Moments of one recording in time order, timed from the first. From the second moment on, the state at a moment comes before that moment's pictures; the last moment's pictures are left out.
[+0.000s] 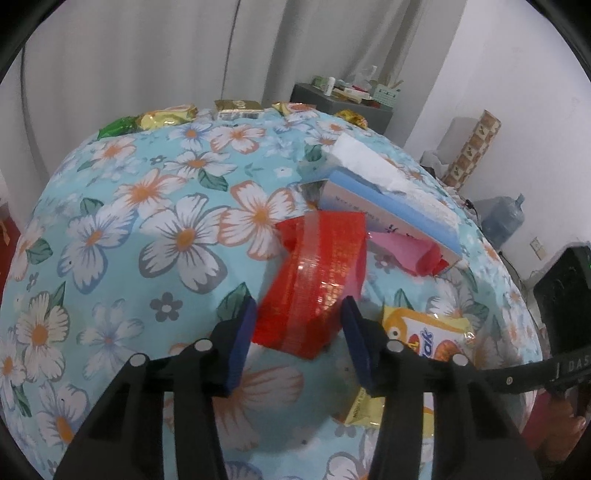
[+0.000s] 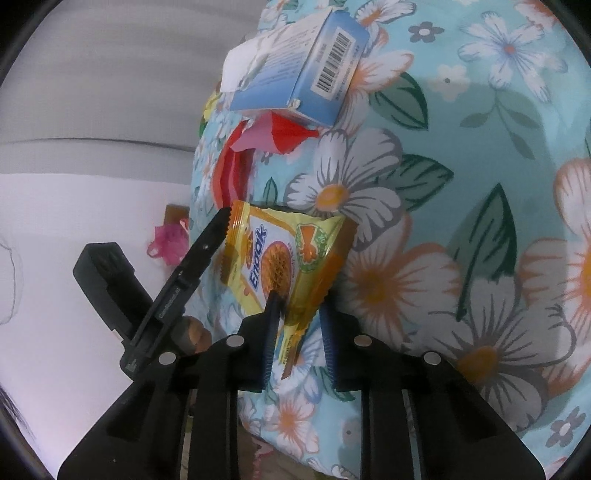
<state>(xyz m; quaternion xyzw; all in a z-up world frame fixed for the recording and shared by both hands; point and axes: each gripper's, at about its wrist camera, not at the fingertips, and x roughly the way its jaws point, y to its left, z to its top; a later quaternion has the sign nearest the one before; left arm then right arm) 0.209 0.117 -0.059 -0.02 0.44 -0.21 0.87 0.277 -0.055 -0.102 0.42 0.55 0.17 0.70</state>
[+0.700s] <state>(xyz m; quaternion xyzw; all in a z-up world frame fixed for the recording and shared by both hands) 0.207 0.111 -0.059 0.00 0.42 -0.19 0.89 0.257 -0.079 -0.098 0.44 0.53 0.18 0.70</state>
